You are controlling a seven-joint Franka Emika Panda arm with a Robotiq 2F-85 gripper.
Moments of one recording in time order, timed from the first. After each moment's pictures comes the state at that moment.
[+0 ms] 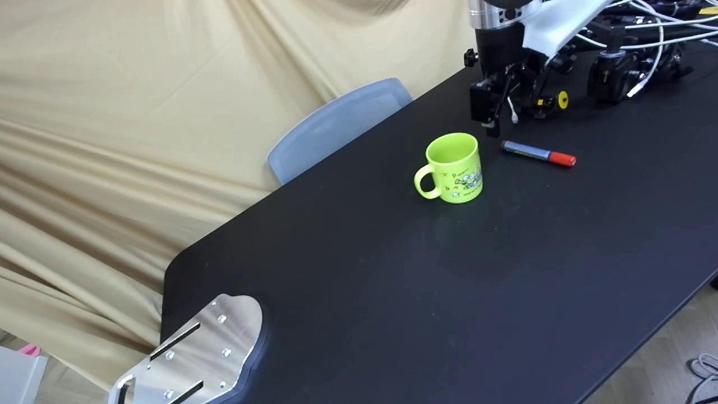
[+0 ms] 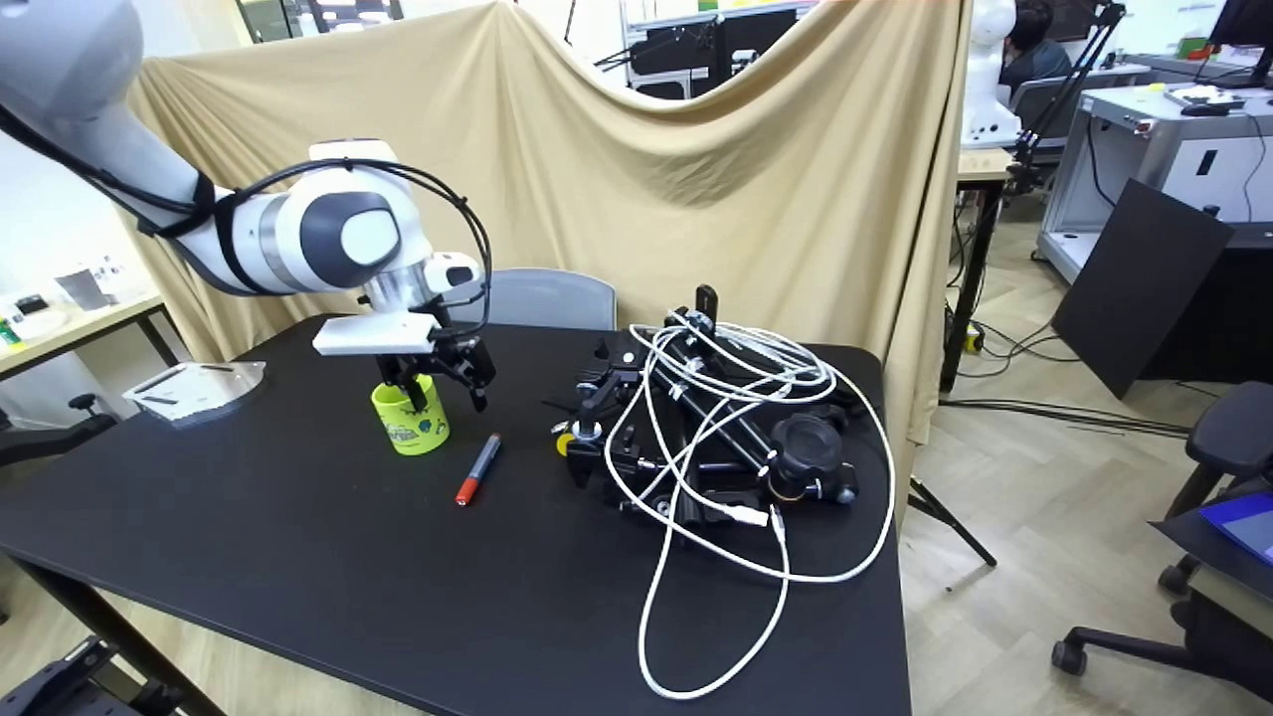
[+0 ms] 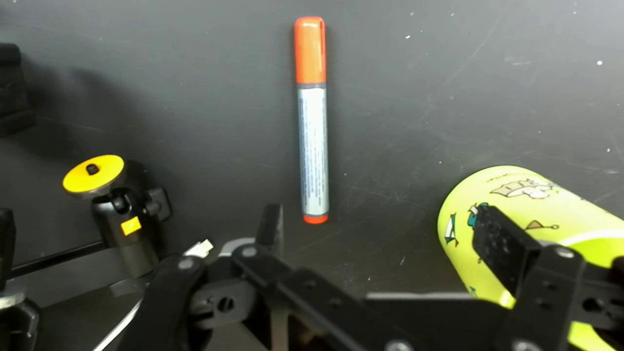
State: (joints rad) arm 0.03 0.36 0.05 -2.20 -0.06 2.57 -0.07
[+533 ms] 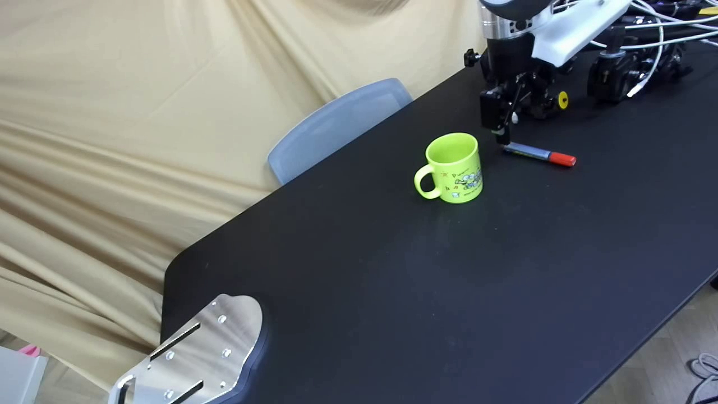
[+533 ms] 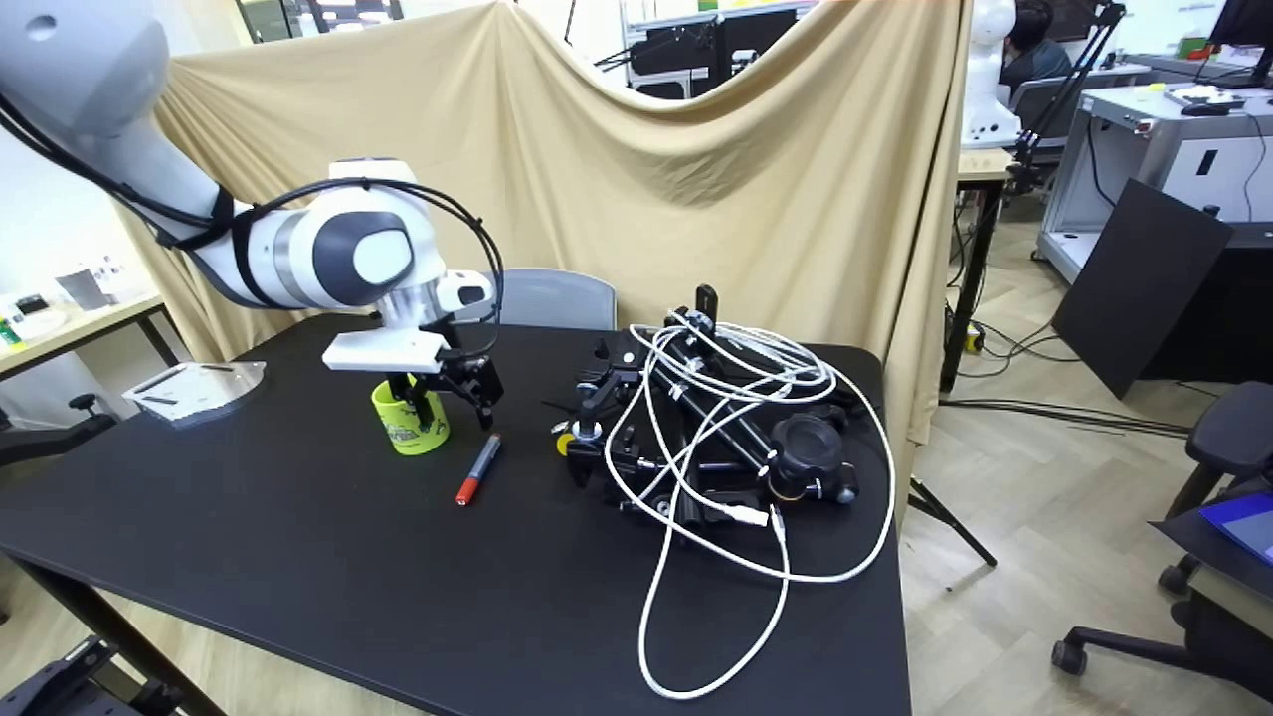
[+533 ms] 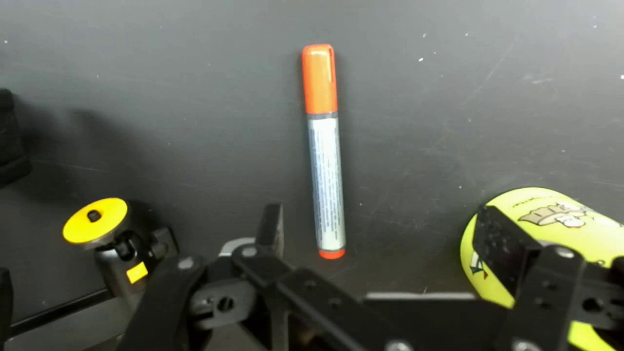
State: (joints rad) arm 0.01 0.39 0.05 -2.21 -0.04 2.58 -0.07
